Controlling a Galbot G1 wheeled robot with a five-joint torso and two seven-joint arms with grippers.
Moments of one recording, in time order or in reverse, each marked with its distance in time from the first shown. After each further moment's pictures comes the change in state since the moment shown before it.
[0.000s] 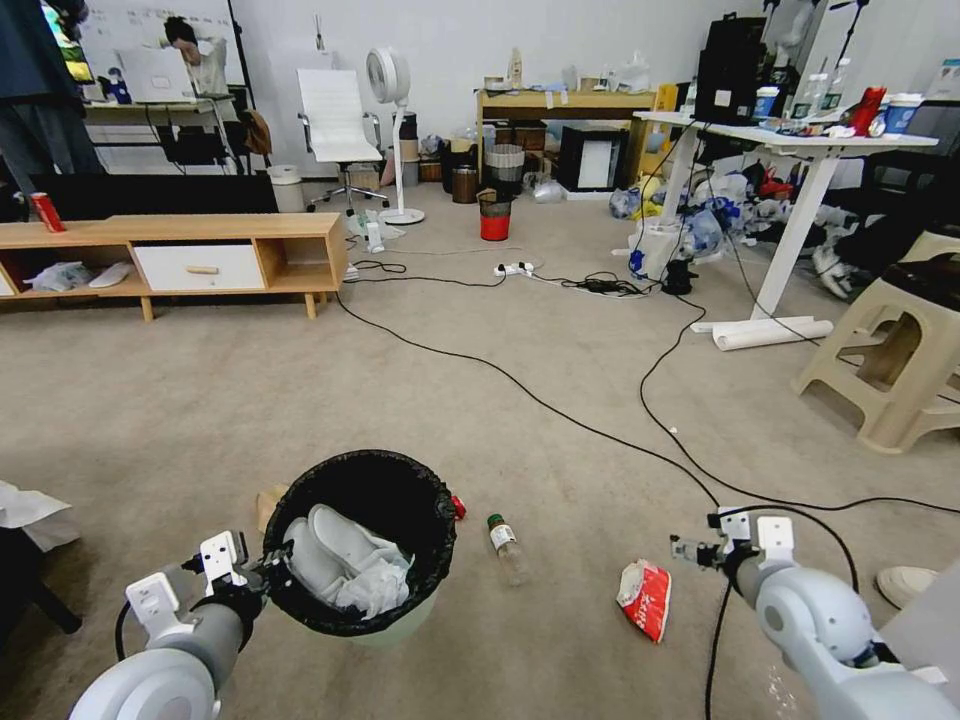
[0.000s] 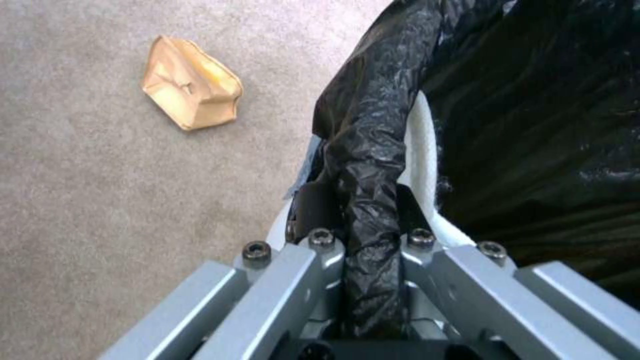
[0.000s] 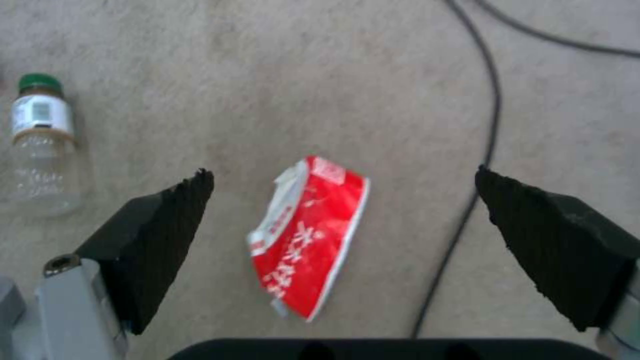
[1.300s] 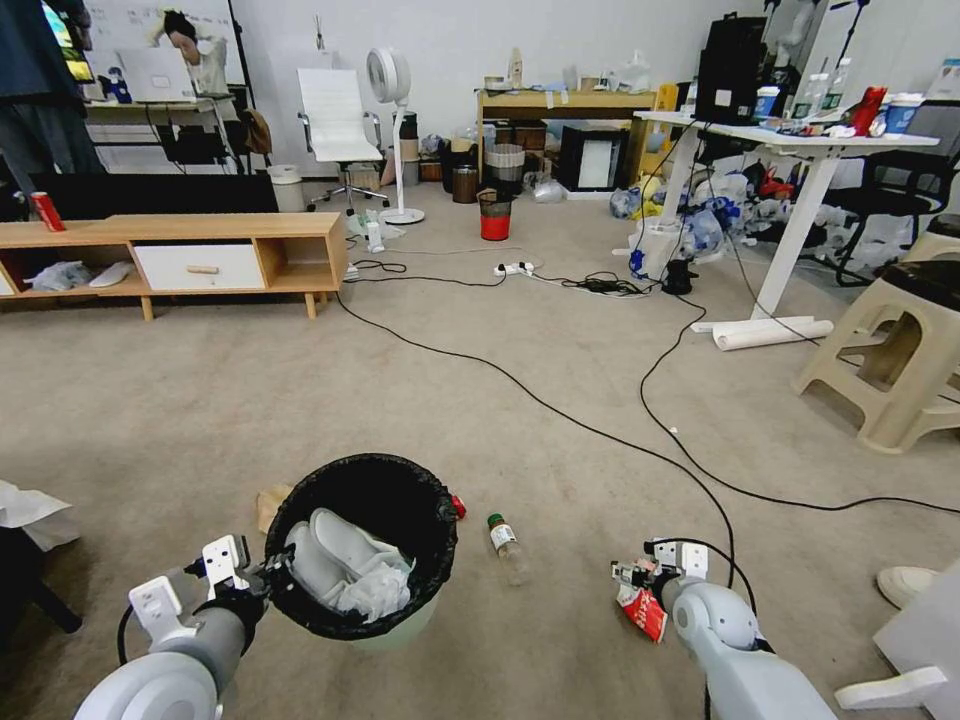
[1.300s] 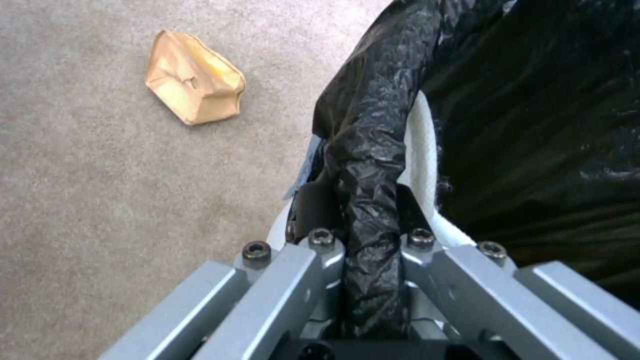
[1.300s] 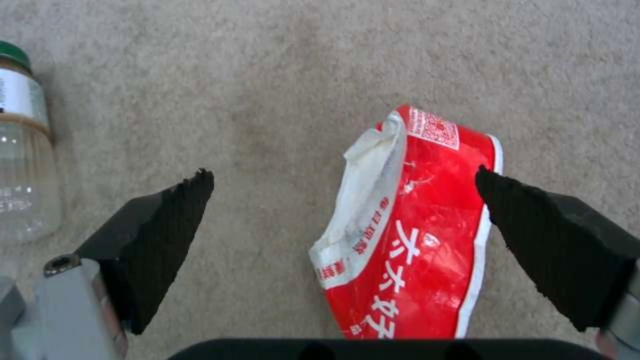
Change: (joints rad) left arm 0.009 -0.005 0.000 0.002 0.009 -0.002 0.004; right arm 0.203 0.195 -0.098 -0.500 -0.084 0.220 -0.132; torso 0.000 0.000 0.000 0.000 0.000
